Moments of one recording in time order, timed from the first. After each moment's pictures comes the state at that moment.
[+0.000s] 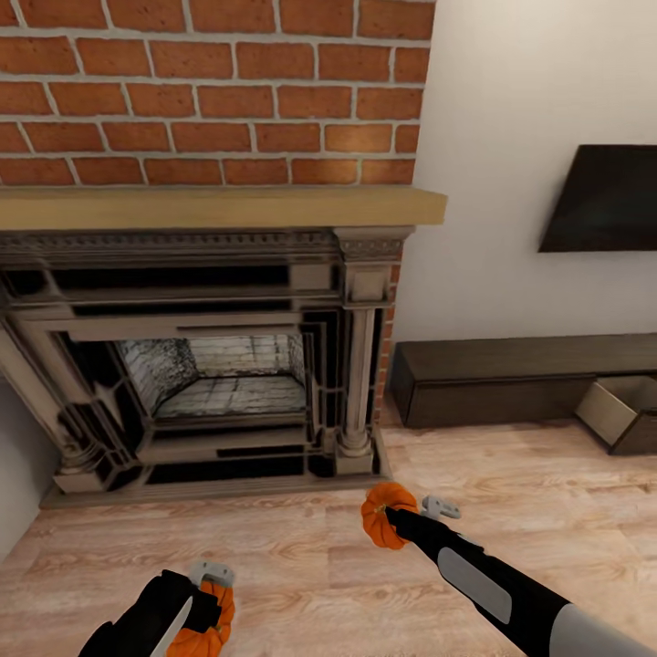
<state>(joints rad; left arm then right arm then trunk) -0.35 0.14 -0.29 -0.85 0.09 0.76 0.04 -0.60 -0.27 0.98 -0.85 -1.33 0.02 -0.32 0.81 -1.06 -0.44</state>
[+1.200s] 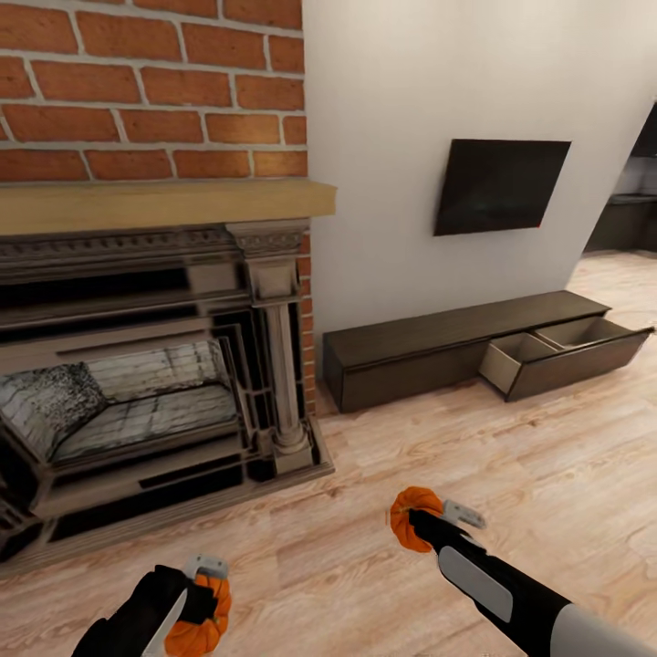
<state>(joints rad) -0.35 0.14 -0.24 -0.85 0.10 0.75 0.05 -0.60 -0.27 0.98 -0.85 -1.37 -0.05 -0.59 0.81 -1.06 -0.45</state>
